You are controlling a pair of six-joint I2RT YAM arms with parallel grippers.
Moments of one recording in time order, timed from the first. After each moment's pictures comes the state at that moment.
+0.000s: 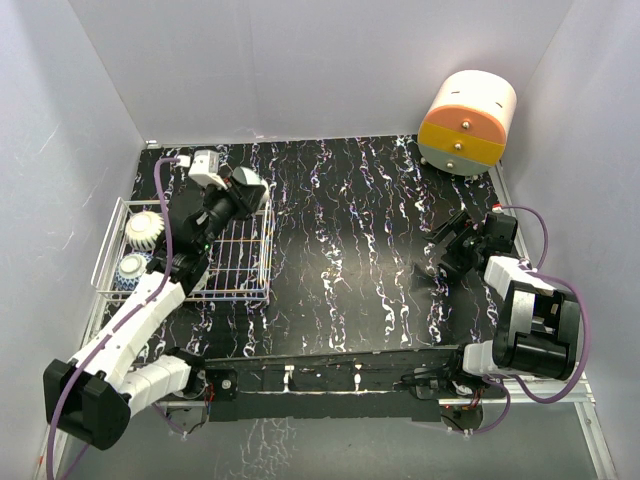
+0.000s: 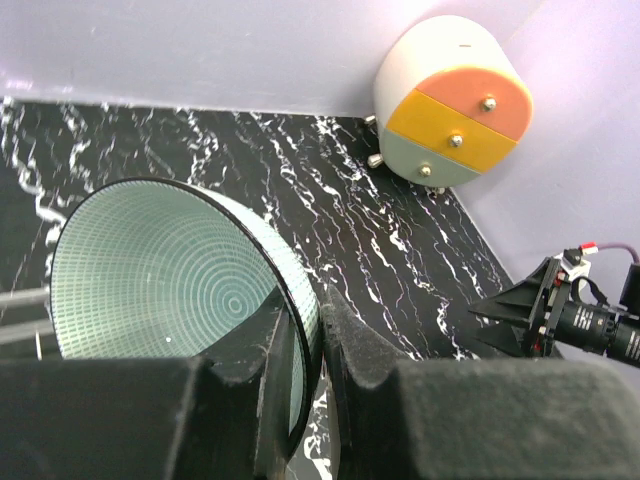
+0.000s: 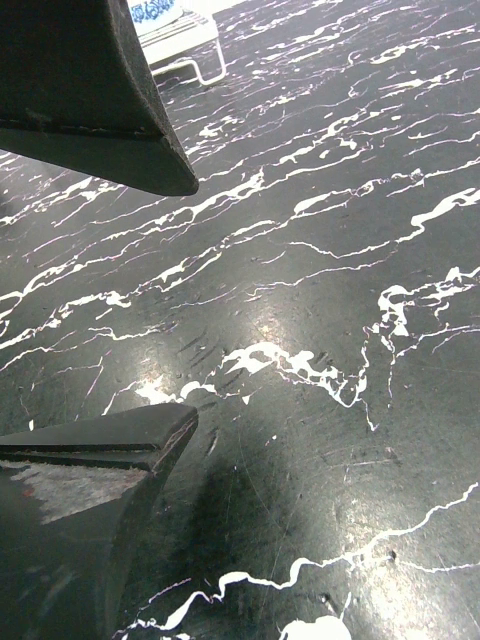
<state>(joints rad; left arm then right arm) -0.36 1.00 0.80 0.16 0.10 -0.50 -0.27 1.37 0.59 0.01 -0.44 0.63</state>
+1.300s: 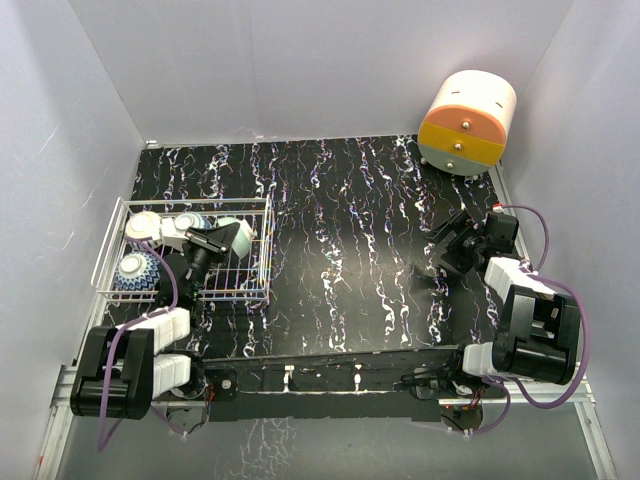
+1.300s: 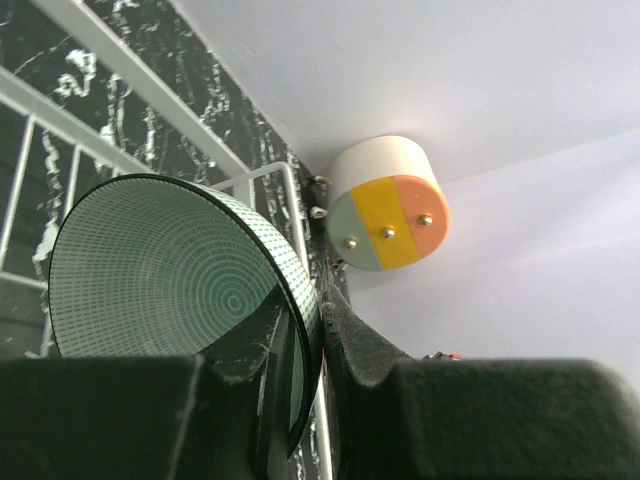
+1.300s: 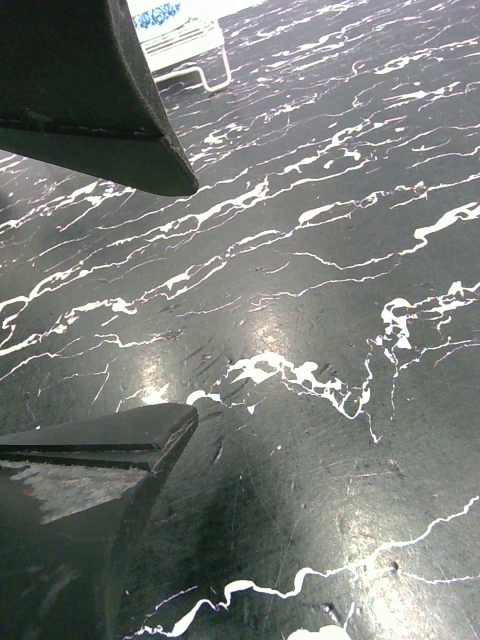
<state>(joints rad) -0.06 1.19 0.17 1.09 0.25 -1.18 -0.27 1.35 0.59 0.00 -0.44 0.63</state>
